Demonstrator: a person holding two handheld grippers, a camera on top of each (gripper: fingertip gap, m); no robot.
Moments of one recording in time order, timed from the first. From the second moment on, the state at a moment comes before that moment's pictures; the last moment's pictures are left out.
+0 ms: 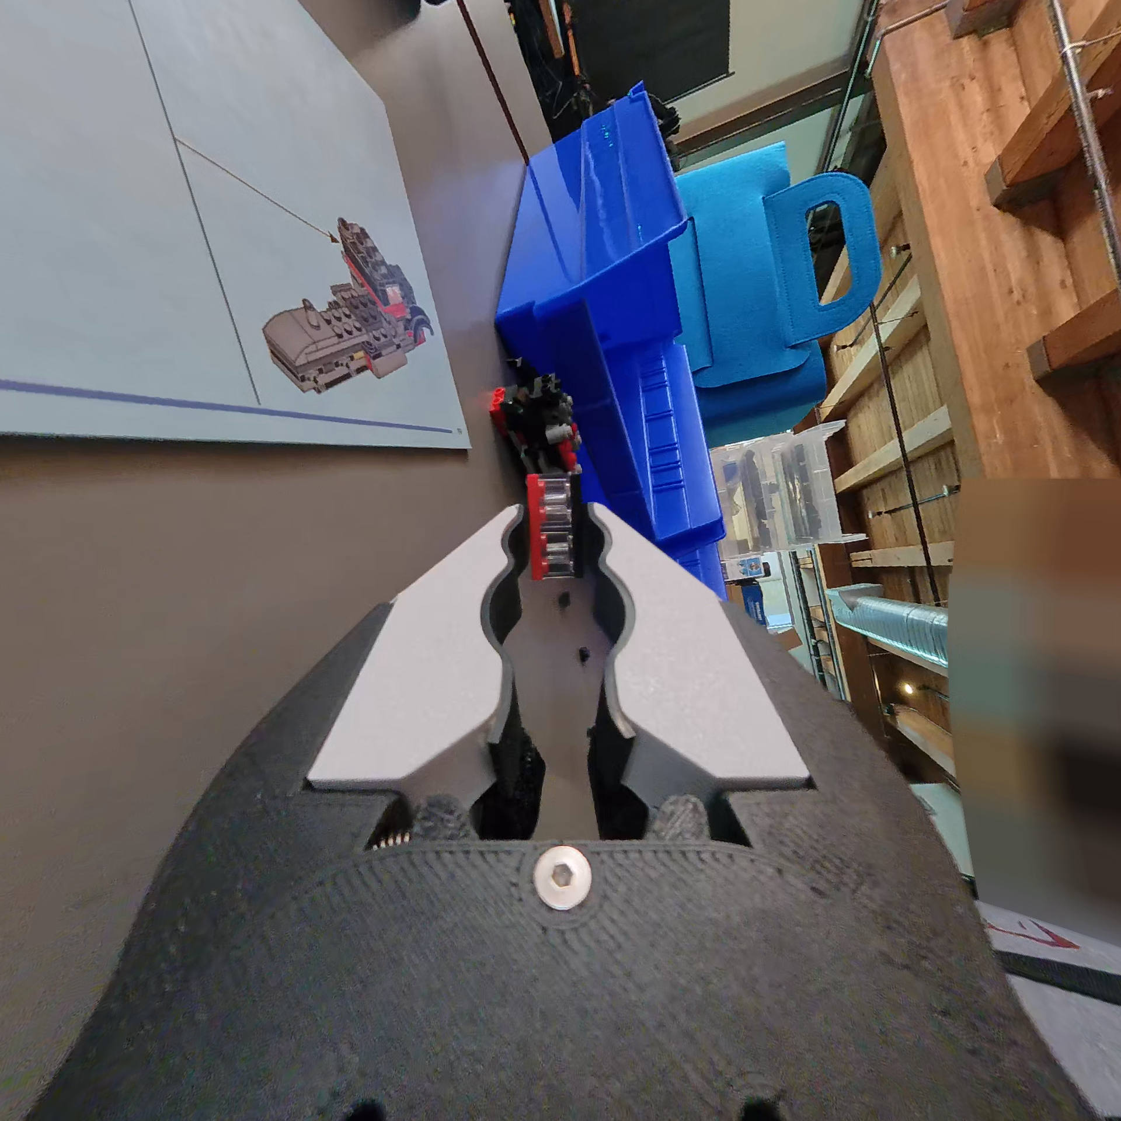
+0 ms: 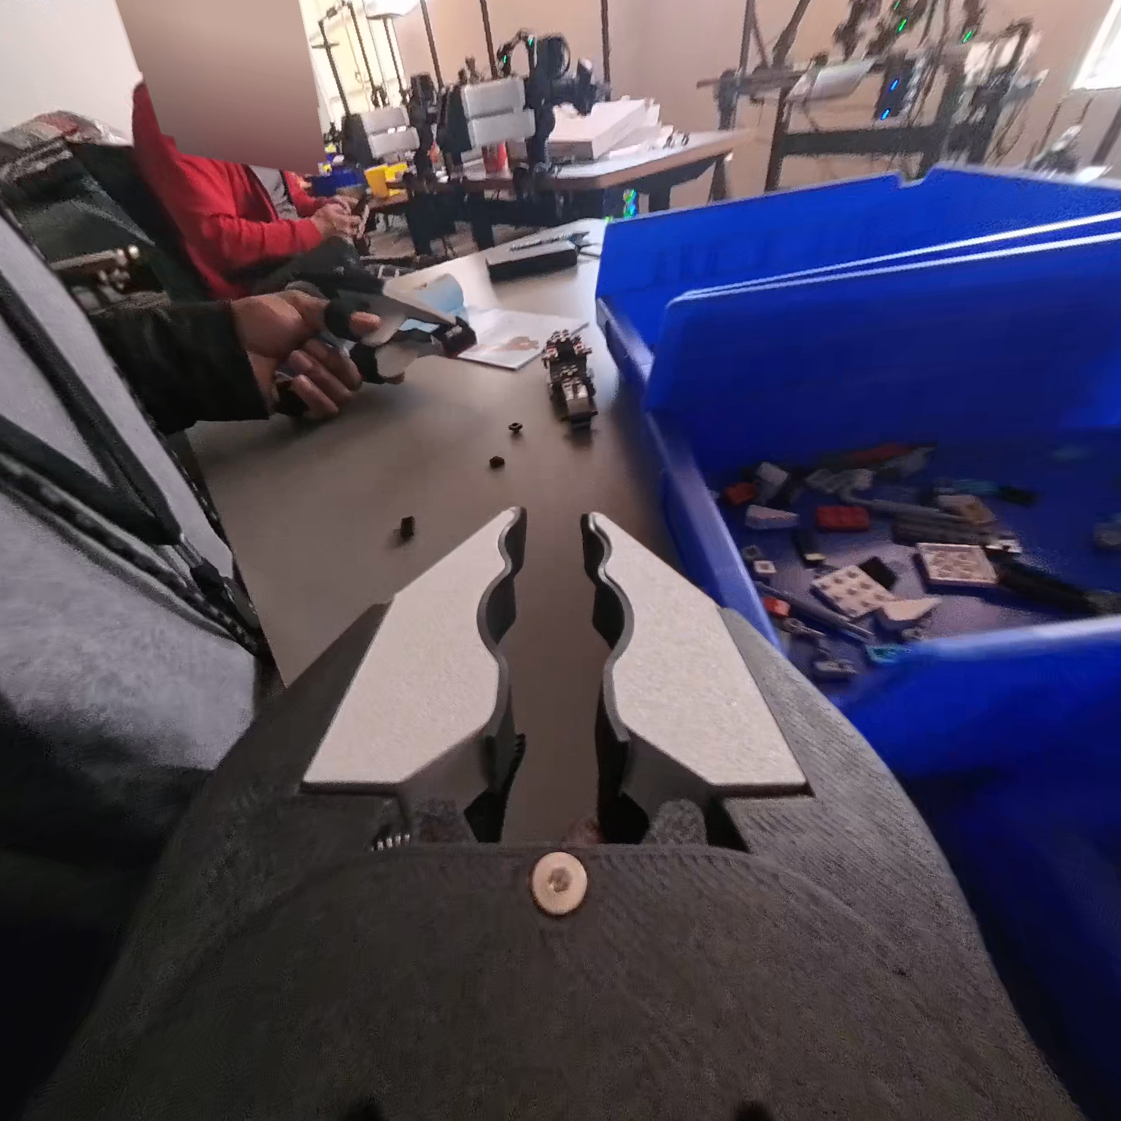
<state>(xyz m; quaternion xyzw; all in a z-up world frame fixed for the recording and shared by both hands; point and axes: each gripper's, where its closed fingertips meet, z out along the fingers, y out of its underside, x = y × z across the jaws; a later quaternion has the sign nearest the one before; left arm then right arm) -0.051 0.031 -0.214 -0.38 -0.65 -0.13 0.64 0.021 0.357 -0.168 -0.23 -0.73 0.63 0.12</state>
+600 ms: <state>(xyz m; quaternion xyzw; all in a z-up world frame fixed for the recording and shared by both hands) -0.058 0.018 -0.223 -0.35 -0.69 -0.10 0.62 0.007 0.427 -0.153 -0.25 -0.68 0.68 0.12</state>
